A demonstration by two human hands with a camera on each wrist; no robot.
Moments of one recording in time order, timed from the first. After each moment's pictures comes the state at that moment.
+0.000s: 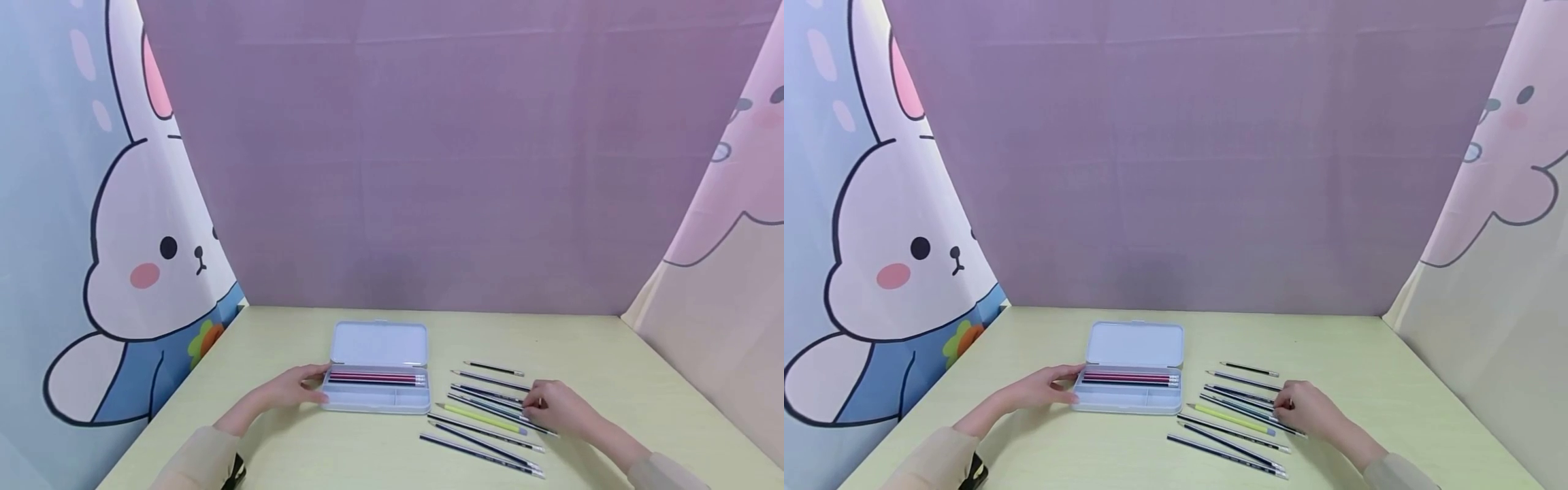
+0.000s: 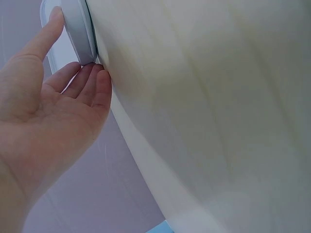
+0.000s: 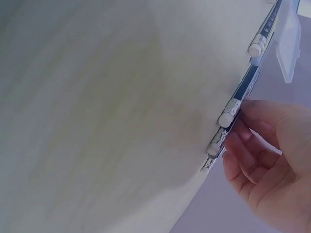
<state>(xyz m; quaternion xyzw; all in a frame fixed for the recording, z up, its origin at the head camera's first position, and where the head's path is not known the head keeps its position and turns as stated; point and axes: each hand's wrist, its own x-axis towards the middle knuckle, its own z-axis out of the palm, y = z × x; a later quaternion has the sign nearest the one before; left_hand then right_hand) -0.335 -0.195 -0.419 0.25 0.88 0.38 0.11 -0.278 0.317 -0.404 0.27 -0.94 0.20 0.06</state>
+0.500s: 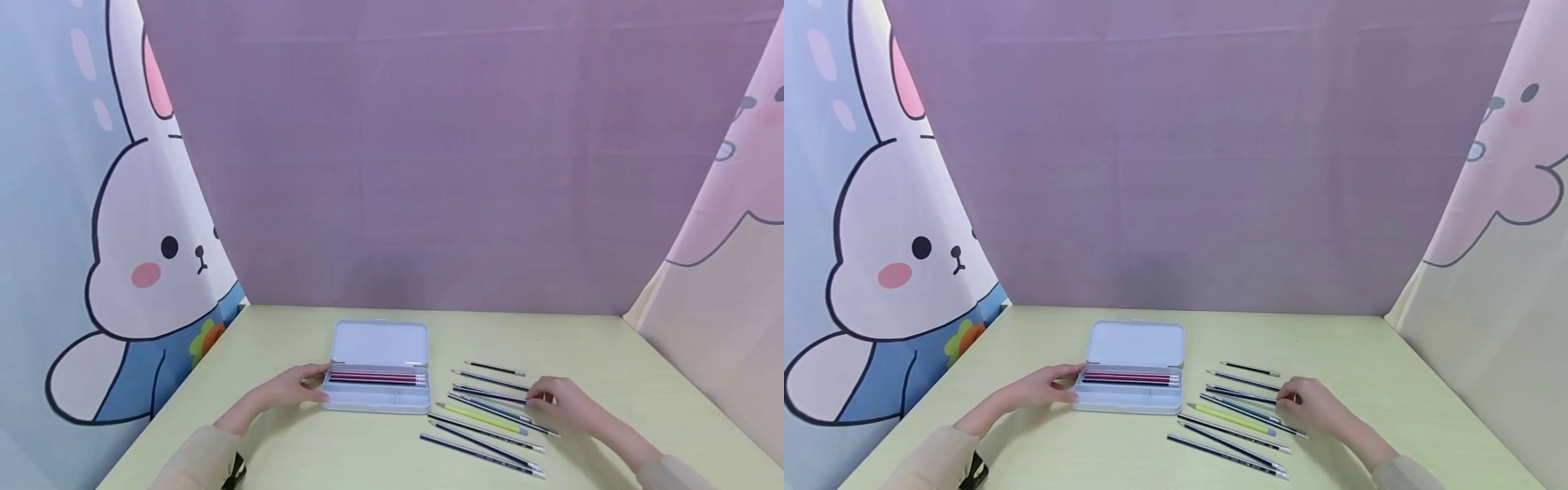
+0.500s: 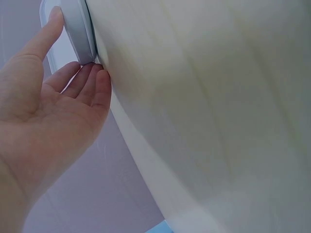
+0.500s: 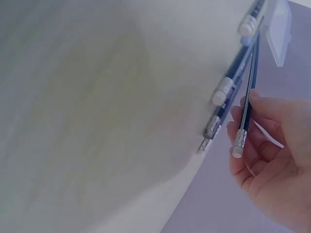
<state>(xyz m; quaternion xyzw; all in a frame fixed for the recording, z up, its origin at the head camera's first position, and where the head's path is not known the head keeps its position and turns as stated) -0.335 -0.195 -0.418 0.24 0.89 0.38 0.11 -0.280 0.326 -0.399 0.32 -0.92 0.22 0.11</state>
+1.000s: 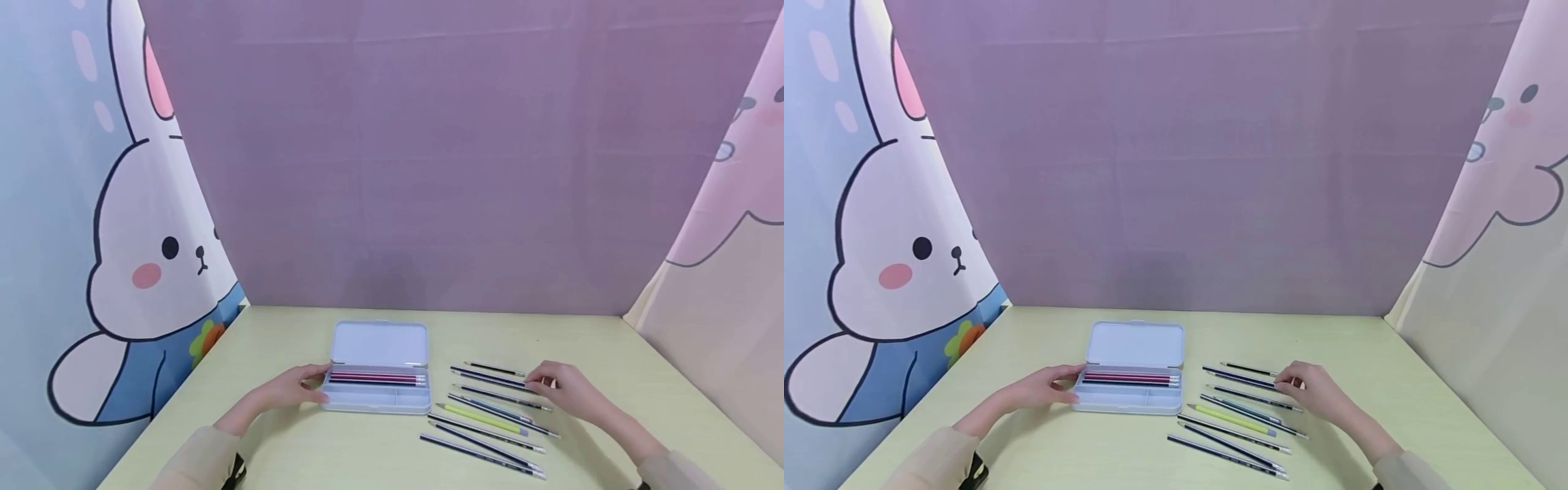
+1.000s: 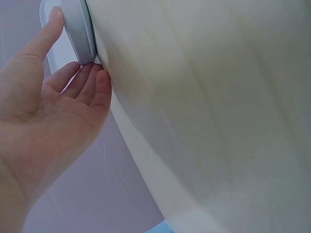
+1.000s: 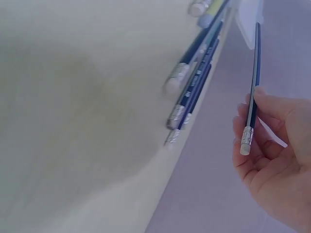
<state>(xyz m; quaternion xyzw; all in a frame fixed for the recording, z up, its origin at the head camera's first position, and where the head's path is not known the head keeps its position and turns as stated) -0.336 -0.195 -0.420 0.24 0.89 0.38 0.11 -0.284 0.323 -0.380 0.32 -0.90 0.24 0.17</state>
